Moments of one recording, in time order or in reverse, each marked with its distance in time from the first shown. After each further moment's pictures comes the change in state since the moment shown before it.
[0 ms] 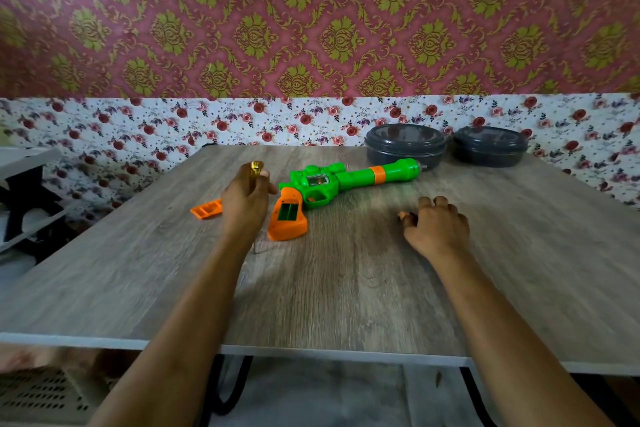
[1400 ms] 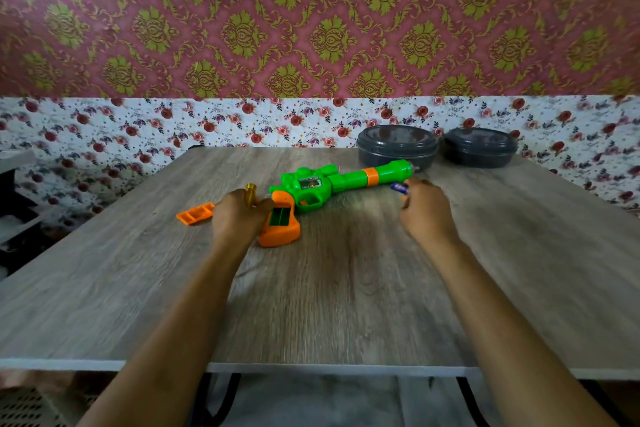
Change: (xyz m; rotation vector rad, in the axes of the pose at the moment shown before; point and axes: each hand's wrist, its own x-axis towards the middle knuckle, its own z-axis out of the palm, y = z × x) left_hand 0.005 -0.010 0.004 0.324 -0.068 -0.182; right_hand 0.008 -0.021 -0.024 0.273 0.116 -0.064
